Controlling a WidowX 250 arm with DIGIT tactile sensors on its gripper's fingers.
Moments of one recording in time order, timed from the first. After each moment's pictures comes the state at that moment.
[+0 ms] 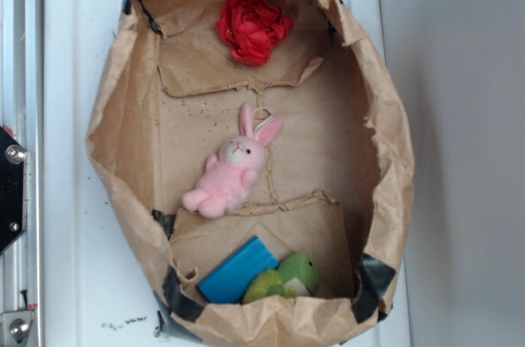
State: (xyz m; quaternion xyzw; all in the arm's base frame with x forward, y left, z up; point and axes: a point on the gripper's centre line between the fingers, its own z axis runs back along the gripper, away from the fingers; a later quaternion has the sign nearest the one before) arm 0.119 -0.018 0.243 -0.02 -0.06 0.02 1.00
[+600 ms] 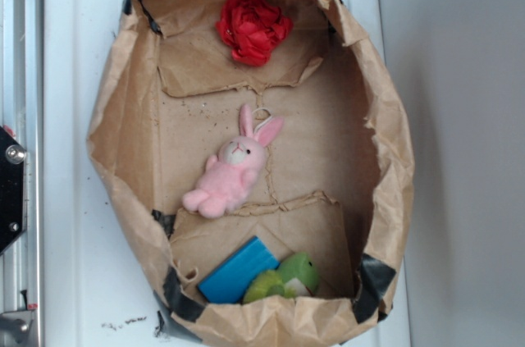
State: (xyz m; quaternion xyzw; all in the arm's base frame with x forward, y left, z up) arm 0.167 -0.036 0.223 -0.02 -0.04 0.07 1.00
